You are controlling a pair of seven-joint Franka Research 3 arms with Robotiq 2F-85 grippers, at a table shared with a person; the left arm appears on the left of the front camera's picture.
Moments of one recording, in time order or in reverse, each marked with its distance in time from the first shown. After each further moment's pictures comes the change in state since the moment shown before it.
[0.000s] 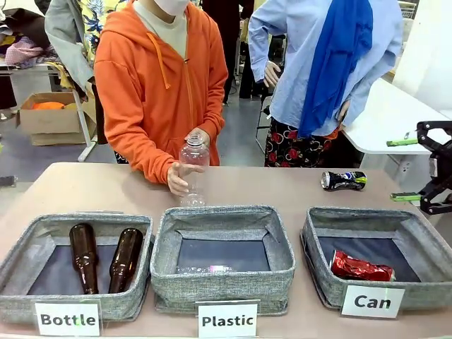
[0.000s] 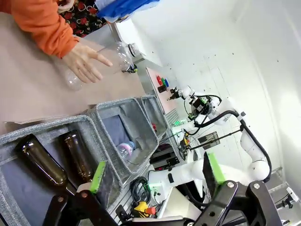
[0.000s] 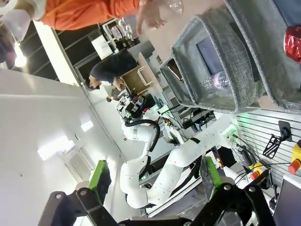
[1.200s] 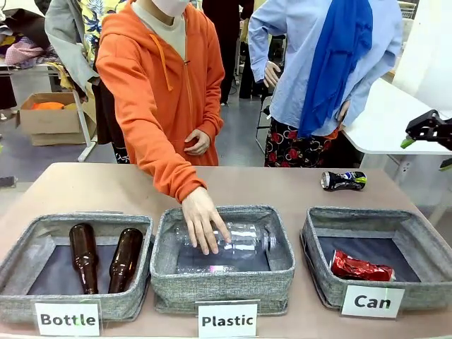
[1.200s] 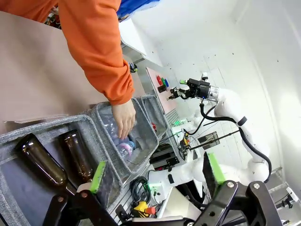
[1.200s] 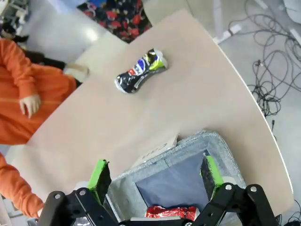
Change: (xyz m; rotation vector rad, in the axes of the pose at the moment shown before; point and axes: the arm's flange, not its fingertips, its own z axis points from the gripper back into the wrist) left arm -0.001 0.001 0.000 0.000 0.000 0.002; right arm 0.049 0.069 0.016 -0.761 -0.910 0.425
